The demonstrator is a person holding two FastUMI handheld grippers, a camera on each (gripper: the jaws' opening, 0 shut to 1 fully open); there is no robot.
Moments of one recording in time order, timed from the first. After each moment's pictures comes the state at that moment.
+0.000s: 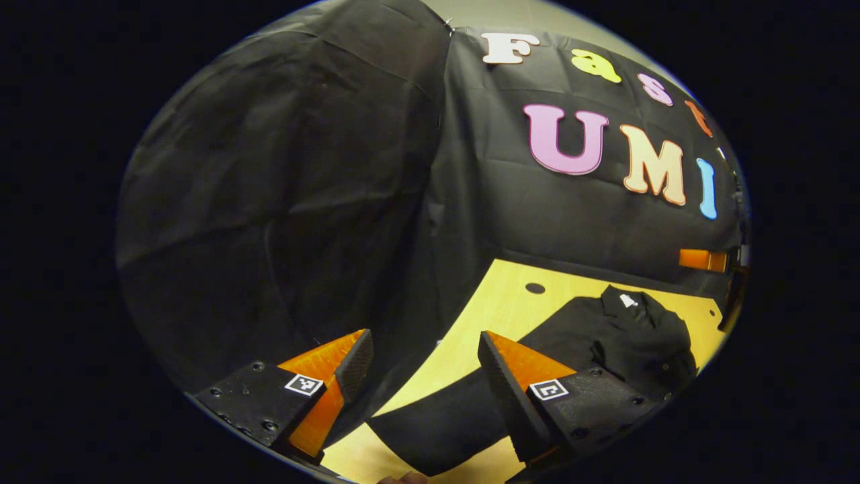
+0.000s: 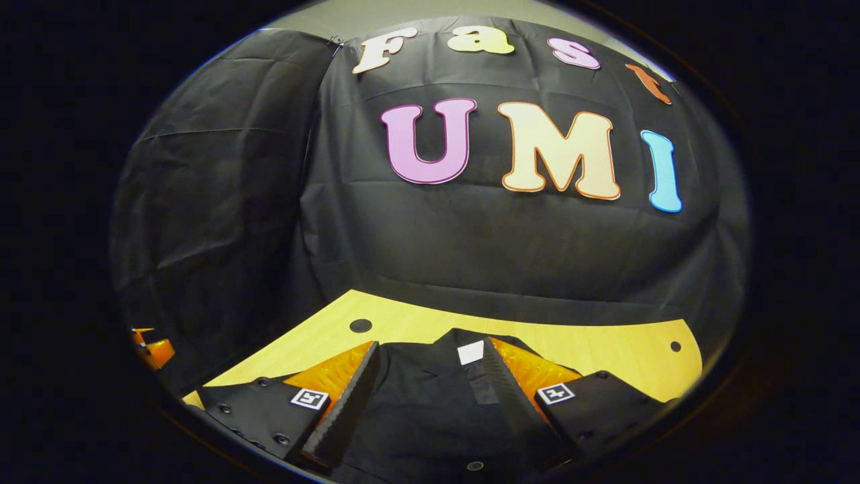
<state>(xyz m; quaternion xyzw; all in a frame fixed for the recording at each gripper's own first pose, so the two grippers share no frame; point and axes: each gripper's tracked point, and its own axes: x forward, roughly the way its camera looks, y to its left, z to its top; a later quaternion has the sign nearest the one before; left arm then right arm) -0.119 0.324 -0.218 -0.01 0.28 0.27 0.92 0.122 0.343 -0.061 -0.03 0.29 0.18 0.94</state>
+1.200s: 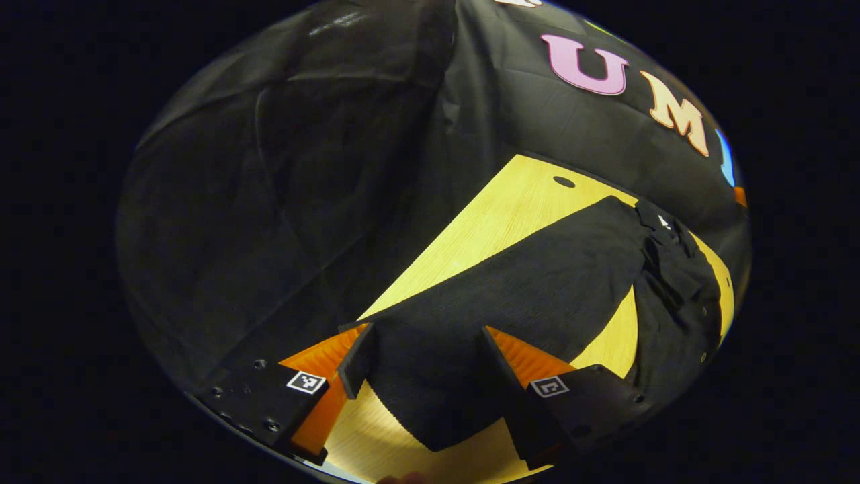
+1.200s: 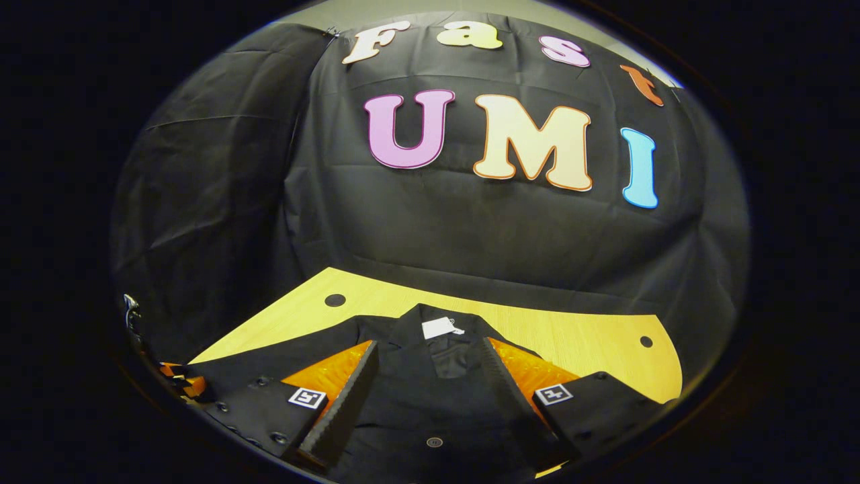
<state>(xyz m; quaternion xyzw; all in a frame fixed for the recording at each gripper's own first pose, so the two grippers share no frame) -0.191 0.315 -0.349 -0.05 0.43 0.29 0.85 0.094 0.284 -0.066 -0.06 0.31 0.14 0.94</state>
